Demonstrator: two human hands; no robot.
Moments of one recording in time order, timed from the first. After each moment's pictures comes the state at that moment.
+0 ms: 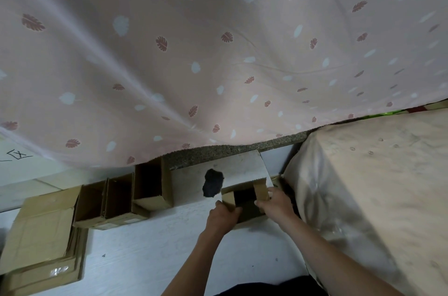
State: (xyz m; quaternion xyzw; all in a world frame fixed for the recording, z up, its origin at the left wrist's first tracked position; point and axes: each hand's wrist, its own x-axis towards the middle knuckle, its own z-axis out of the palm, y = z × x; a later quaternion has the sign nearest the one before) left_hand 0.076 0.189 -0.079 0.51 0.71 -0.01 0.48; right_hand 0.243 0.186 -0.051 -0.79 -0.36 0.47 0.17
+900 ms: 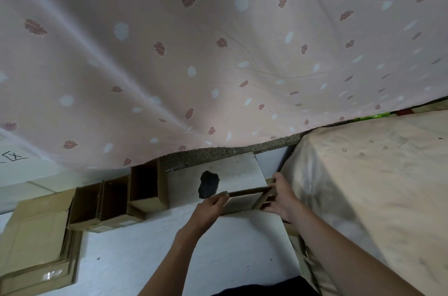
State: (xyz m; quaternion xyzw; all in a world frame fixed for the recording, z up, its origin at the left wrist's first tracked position) left_hand 0.042 0.199 -0.067 0.52 0.61 0.12 0.58; right_hand 0.273 0.209 -0.049 -0.66 -0.03 0.66 0.36
